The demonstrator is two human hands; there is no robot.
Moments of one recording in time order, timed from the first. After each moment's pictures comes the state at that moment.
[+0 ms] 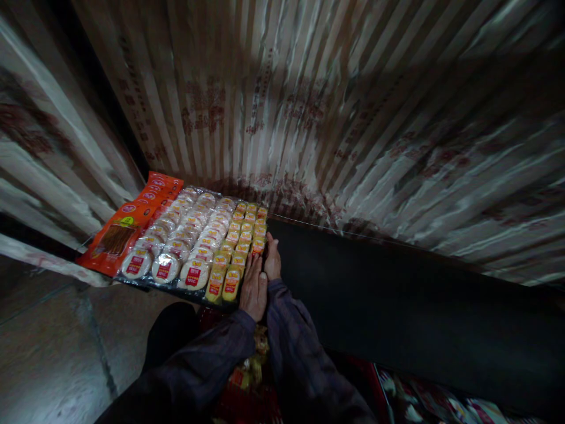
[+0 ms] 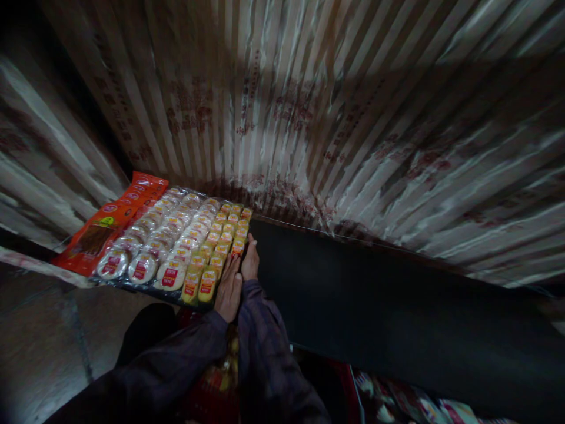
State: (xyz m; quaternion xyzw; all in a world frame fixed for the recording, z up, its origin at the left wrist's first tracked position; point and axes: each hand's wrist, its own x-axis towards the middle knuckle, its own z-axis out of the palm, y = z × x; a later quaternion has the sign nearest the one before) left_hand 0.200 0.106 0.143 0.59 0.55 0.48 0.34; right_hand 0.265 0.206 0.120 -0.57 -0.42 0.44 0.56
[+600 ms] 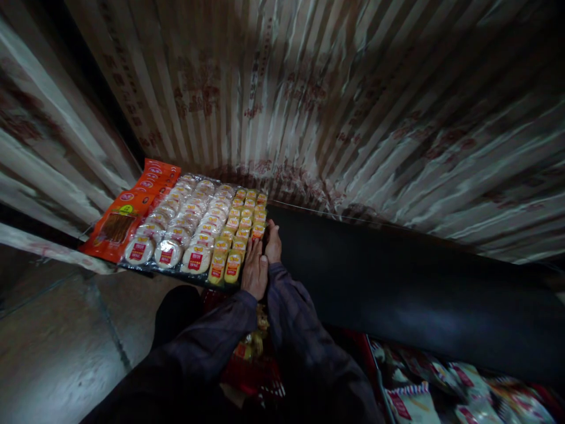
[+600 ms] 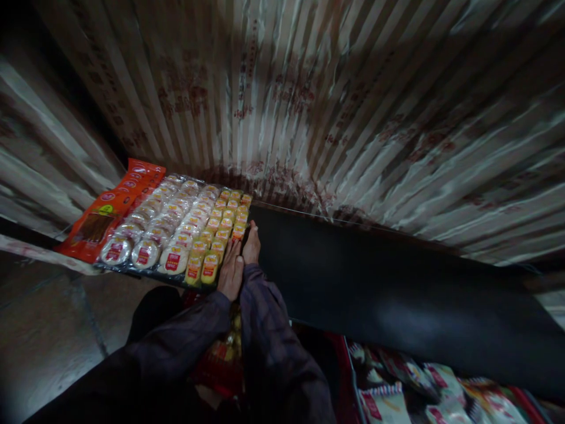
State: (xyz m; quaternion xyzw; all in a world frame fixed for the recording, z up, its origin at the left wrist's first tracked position) left_hand 0.199 0.110 0.138 0.60 0.56 0.47 0.32; right_hand 0.264 0.209 0.112 -0.57 -0.38 0.46 0.56
